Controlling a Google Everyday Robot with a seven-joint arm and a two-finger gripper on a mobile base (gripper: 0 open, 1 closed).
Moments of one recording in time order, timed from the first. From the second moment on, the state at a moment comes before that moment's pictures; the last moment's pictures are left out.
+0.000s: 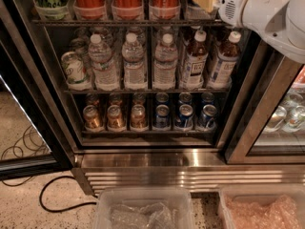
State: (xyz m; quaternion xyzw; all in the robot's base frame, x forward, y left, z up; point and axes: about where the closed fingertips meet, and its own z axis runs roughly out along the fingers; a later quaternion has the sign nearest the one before) arm 0.671 -0.139 1.085 -0.25 0.66 0.12 0.70
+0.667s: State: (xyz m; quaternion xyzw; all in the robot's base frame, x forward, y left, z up) arm 0.667 -0.147 1.093 -0.24 0.65 0.11 0.71
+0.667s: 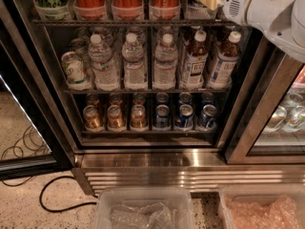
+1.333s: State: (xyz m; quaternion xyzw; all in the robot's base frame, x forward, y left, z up) arm 0.667 -0.147 1.102 -0.25 0.64 0.10 0.72
